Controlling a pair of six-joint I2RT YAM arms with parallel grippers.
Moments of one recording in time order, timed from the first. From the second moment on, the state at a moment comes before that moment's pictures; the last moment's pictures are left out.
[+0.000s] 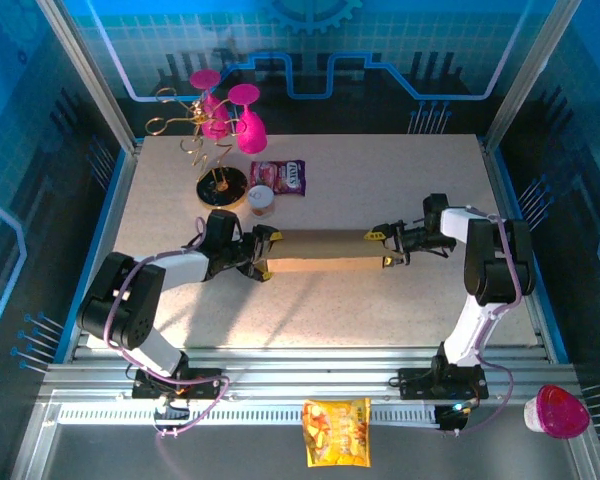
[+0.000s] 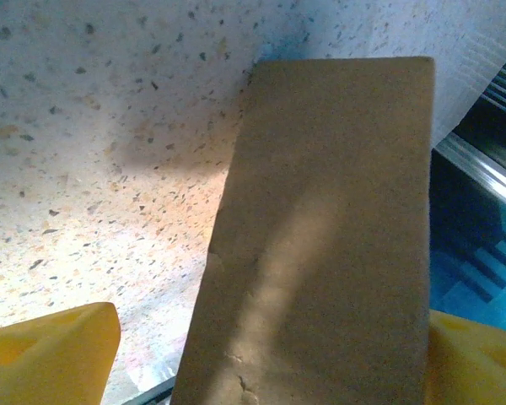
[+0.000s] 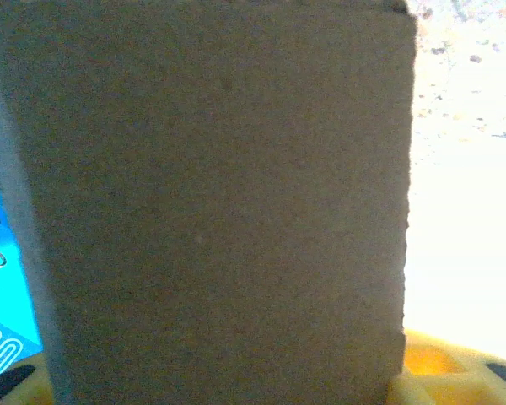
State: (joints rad) left arm -0.28 1.59 0.66 0.17 0.62 -1.66; right arm -0.04 1.88 1.05 -0.69 -1.16 0.83
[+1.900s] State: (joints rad) left arm -0.13 1.19 0.54 -0.21 0.59 -2.09; right arm 0.12 1.50 1.37 -0.93 -0.54 0.25
